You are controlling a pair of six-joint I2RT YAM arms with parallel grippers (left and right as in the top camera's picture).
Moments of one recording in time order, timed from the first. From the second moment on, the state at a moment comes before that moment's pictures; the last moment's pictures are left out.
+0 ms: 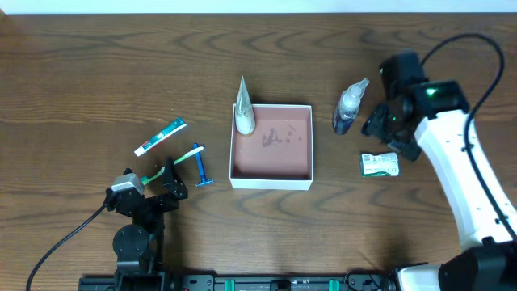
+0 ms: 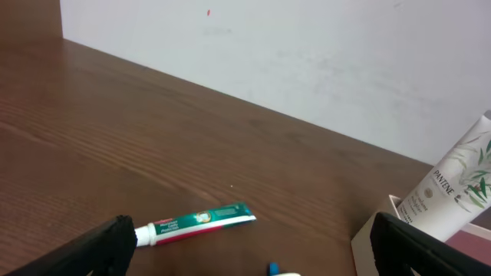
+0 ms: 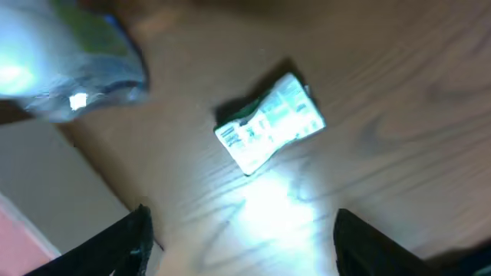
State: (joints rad) left arm 0.00 0.01 0.03 -0.12 -0.11 -0.32; right arm 0.18 1.56 1.34 -1.22 0.15 0.85
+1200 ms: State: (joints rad) left arm 0.00 0.01 0.03 -0.12 -0.11 -0.32; right arm 0.14 1.59 0.89 -0.68 0.19 1.34
